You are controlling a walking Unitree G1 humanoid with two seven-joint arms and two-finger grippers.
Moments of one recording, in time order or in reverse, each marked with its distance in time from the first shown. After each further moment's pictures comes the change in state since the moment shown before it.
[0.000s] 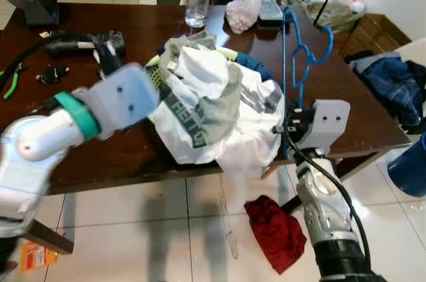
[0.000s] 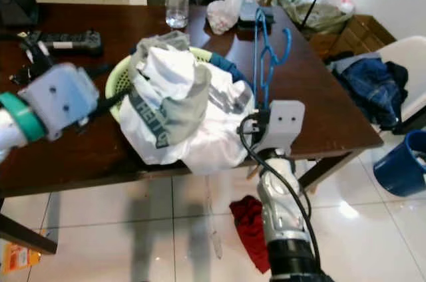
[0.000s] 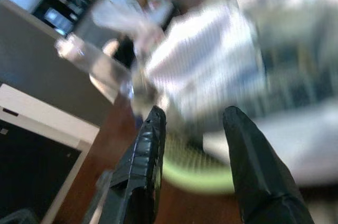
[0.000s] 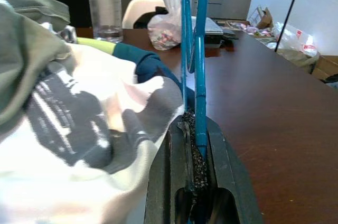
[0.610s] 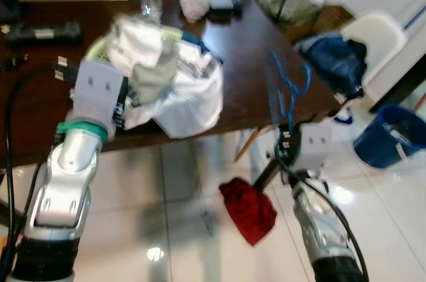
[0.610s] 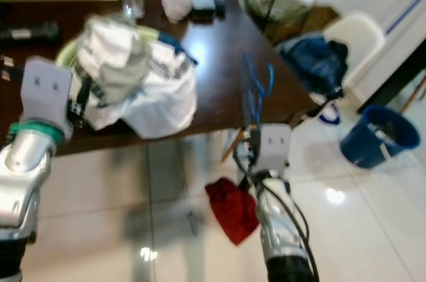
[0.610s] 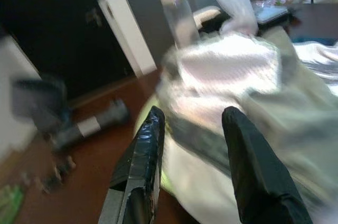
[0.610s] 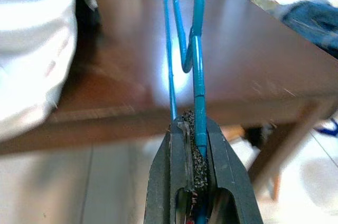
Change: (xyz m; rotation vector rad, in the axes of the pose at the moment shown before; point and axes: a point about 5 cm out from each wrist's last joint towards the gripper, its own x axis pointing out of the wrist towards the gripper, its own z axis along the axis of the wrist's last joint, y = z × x) left arm 0.021 -0.023 -0.036 -0.439 0.181 0.709; right arm -0.022 -0.005 -0.039 -0.034 0.166 0.004
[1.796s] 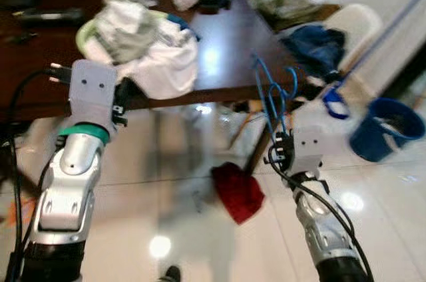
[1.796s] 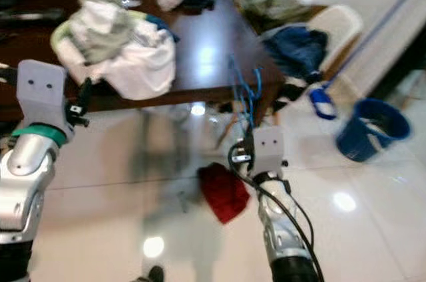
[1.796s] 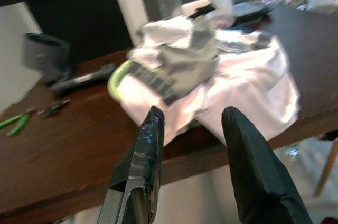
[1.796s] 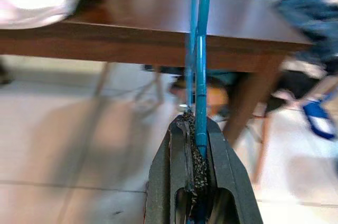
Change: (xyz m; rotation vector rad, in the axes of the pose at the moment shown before) left arm -0.006 -0.006 -0.014 -0.176 0.124 0.037; right arm -0.005 0.001 -0.010 -0.095 0.044 0.072
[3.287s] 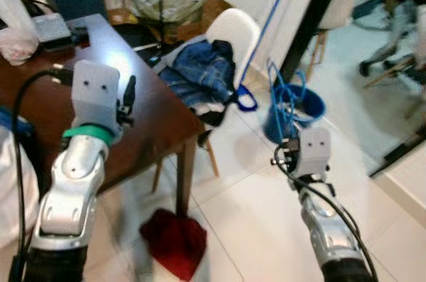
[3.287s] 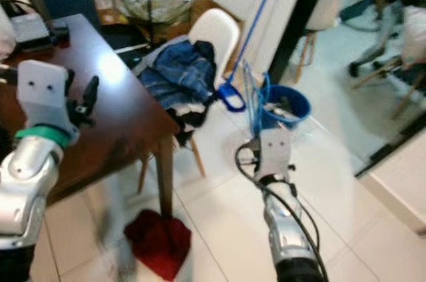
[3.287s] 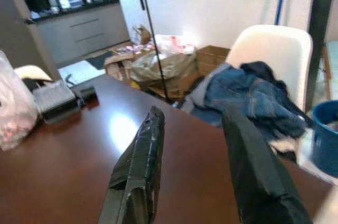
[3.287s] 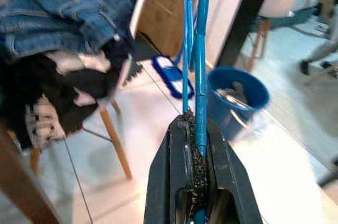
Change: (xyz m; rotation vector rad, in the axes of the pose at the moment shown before) left arm -0.005 -0.004 0.008 -0.043 -0.054 -0.039; right arm -0.002 -0.011 -0.006 0.007 0.024 -0.053
